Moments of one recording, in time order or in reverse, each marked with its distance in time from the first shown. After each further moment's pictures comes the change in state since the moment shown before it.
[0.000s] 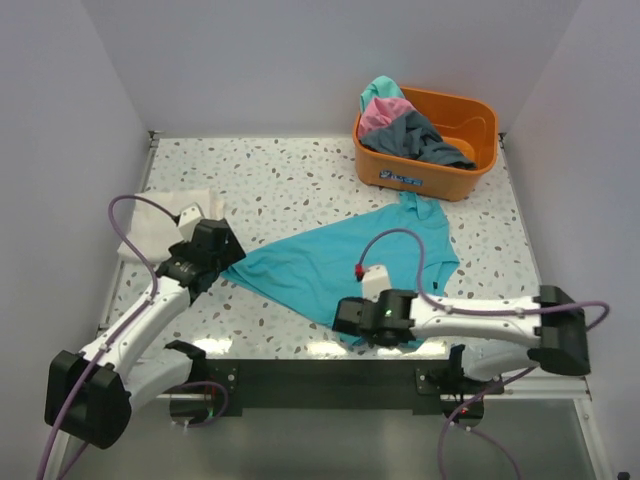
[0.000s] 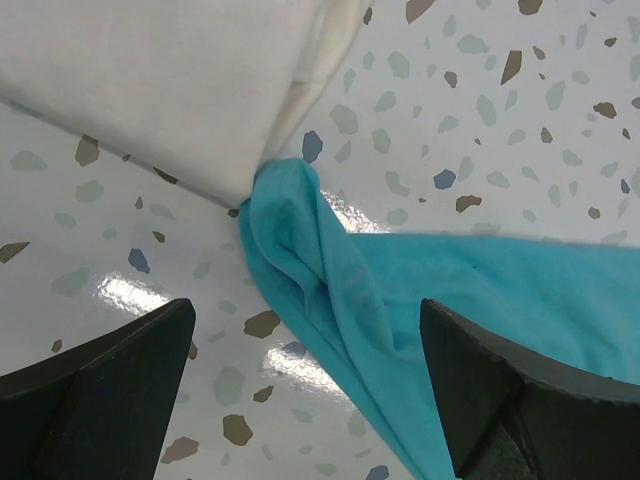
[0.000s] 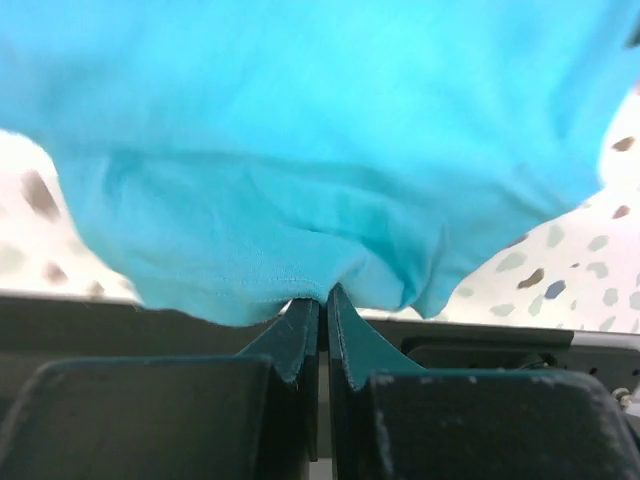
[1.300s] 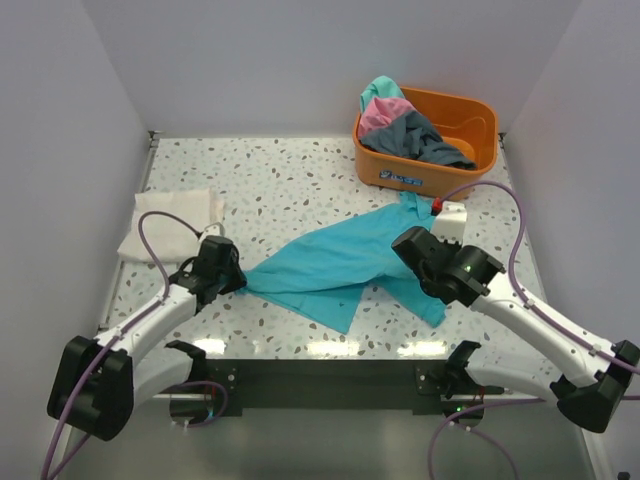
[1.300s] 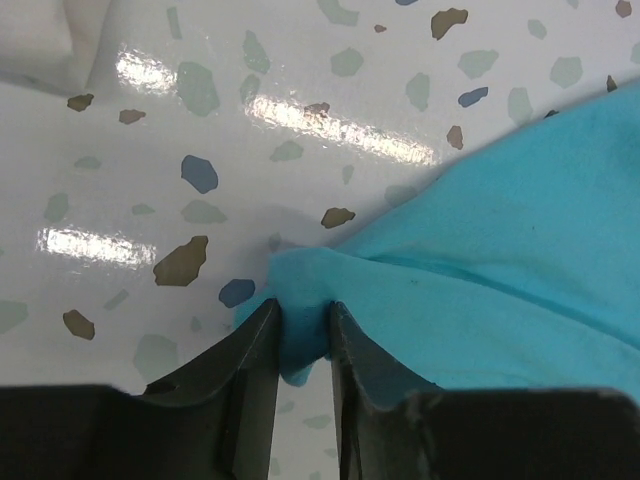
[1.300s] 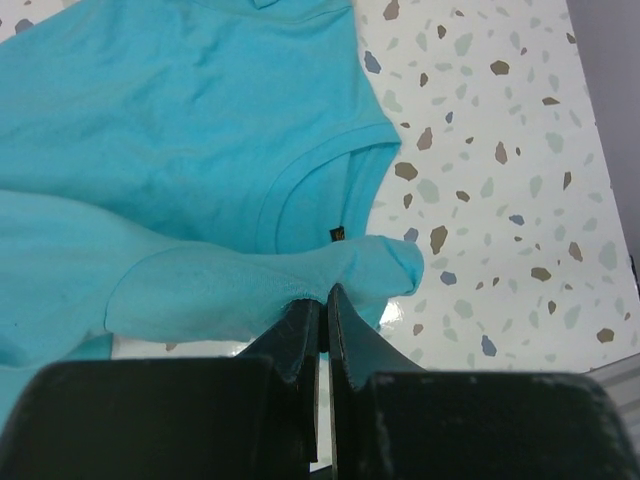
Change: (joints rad) left arm 0.002 0.053 -0.177 0.172 0.317 0.066; right arm -0.587 -0.367 0.127 -0.033 0.333 -0.289
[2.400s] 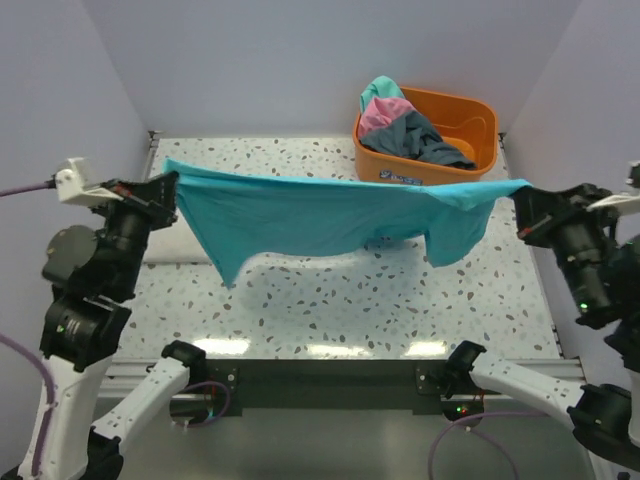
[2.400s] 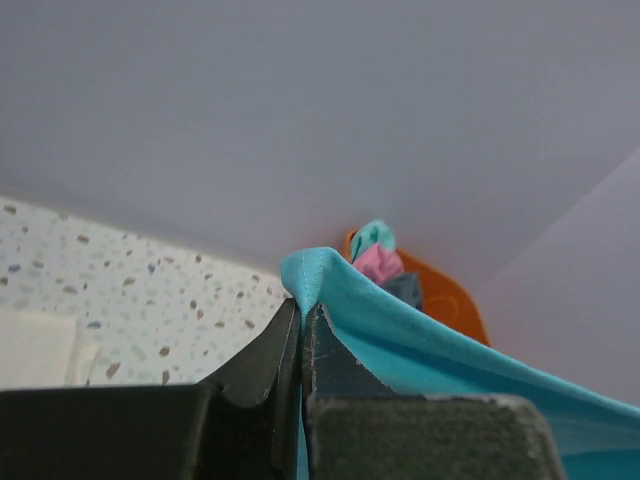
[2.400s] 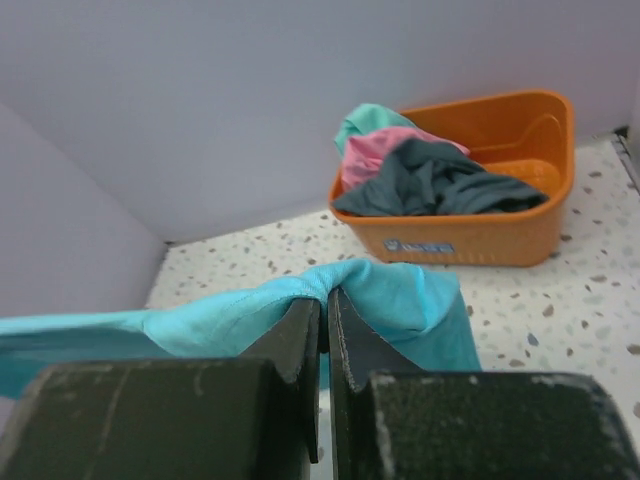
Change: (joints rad) left arm 0.000 -0.380 0.785 -0.181 -0.107 0.124; right arm -0.010 -0.221 0.688 0.172 -0.094 -0.372
